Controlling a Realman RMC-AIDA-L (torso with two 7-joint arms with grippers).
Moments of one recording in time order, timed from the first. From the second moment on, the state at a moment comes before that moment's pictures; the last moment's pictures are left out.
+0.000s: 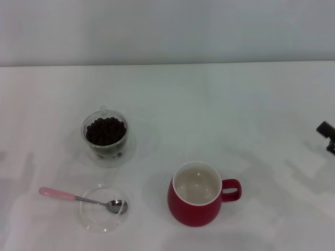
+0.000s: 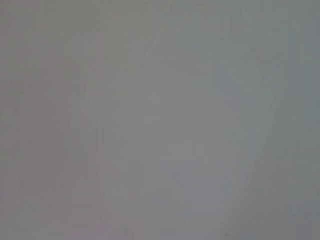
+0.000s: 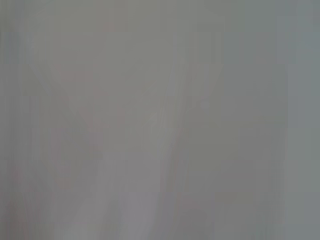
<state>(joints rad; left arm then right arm) -0.28 -2.09 0.64 -0.14 -2.29 -1.80 2.48 0.24 1.88 -1.86 0.01 -0.14 -1.82 0.40</state>
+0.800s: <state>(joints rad) -0.31 -2.09 0.64 -0.29 -2.18 -1.78 2.24 0.28 1.87 -1.54 -0.02 -0.13 -1.59 0.38</state>
